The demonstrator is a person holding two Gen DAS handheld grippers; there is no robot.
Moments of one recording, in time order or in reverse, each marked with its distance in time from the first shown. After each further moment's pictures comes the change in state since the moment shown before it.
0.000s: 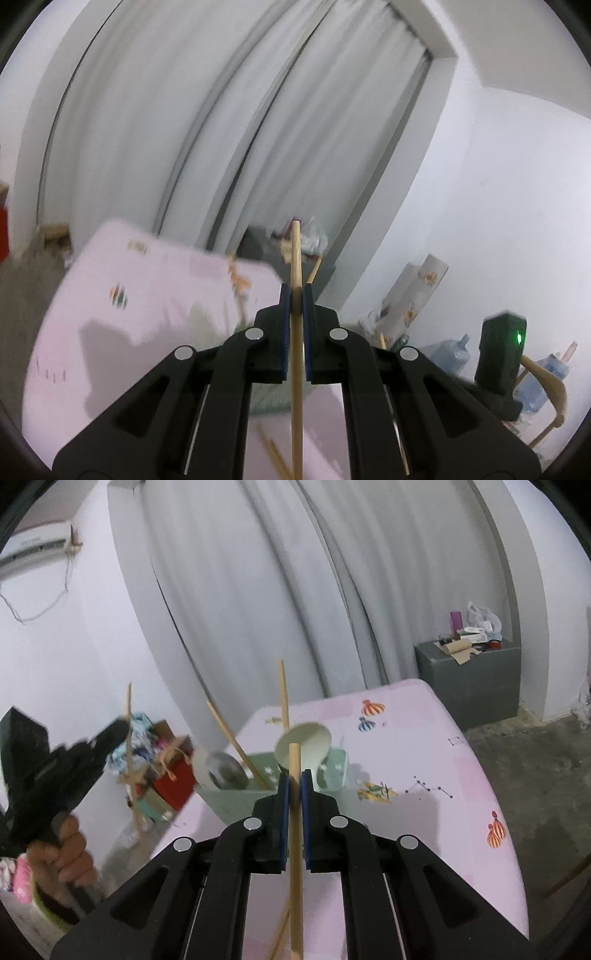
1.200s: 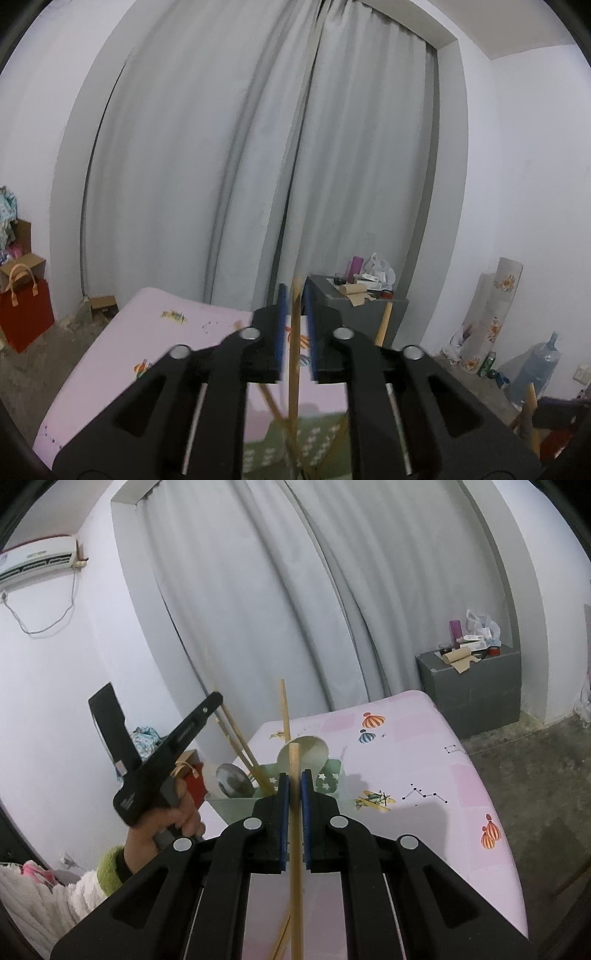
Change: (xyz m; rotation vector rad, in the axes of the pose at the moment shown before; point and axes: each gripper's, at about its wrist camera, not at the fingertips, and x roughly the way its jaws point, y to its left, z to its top) left arm 0.099 -0.026 -0.004 0.179 -0.172 0.283; right arm -0.029 -0.004 -0.003 0.011 -0.046 0.019
